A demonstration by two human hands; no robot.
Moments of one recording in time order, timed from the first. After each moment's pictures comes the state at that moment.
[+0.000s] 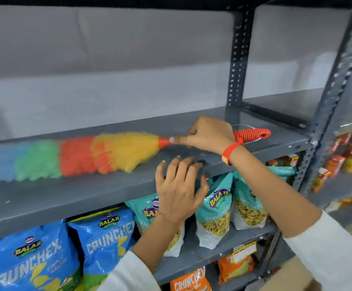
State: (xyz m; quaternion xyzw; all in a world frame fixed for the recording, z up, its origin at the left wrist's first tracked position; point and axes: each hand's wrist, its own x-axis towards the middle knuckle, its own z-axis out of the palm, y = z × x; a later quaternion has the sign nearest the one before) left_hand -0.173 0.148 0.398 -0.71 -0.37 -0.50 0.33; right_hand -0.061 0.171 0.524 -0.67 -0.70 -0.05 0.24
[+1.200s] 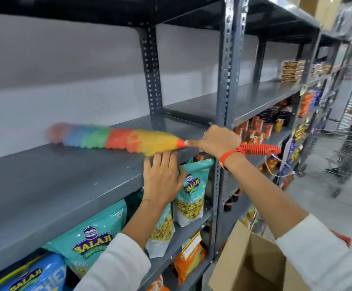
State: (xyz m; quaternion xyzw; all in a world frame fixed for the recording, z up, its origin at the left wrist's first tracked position) left_hand -0.053 0.160 0.410 -0.81 -0.28 -0.45 0.27; right_hand 0.092 0.093 0.500 -0.87 -0.42 -0.12 0.24
